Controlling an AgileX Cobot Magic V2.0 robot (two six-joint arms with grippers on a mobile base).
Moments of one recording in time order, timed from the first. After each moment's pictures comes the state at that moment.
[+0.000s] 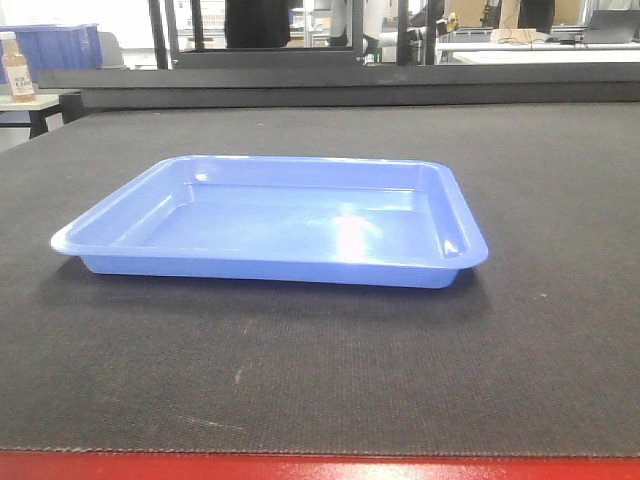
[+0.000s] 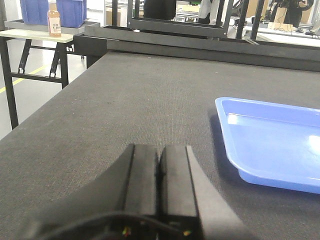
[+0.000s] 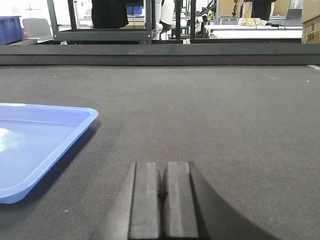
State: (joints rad) left arm -0.05 -0.01 0.03 -0.14 0.06 0.07; right arm 0.01 -0.01 0.03 0.09 0.03 0.00
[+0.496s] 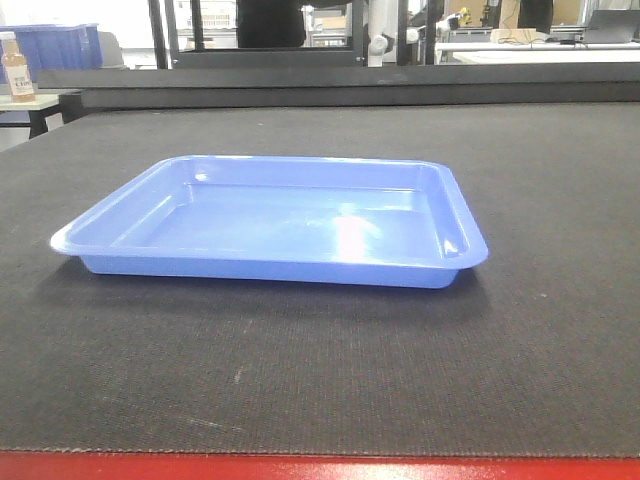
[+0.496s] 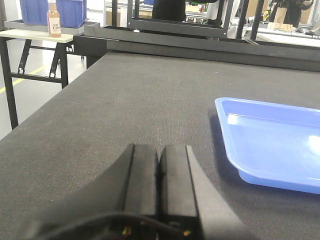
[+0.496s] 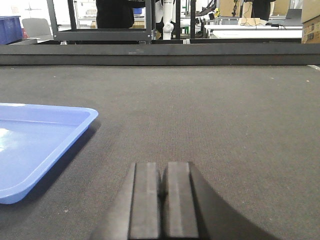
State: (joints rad) left arm -0.05 -0.01 0.03 -0.14 0.06 0.07; right arm 0.01 -0.01 0.03 0.09 0.03 0.00
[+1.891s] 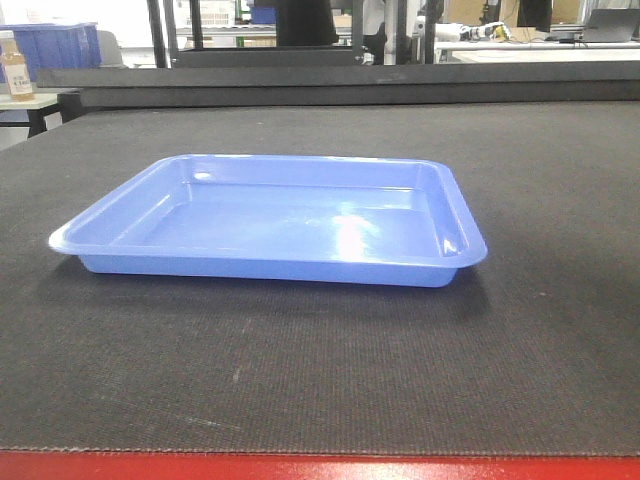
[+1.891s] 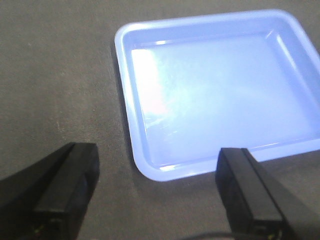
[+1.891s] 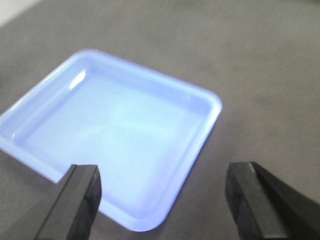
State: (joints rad) left arm -0.25 1.15 -1.14 -0.20 0.79 0.19; right arm 0.38 1.04 -1.00 0.11 0.54 0.02
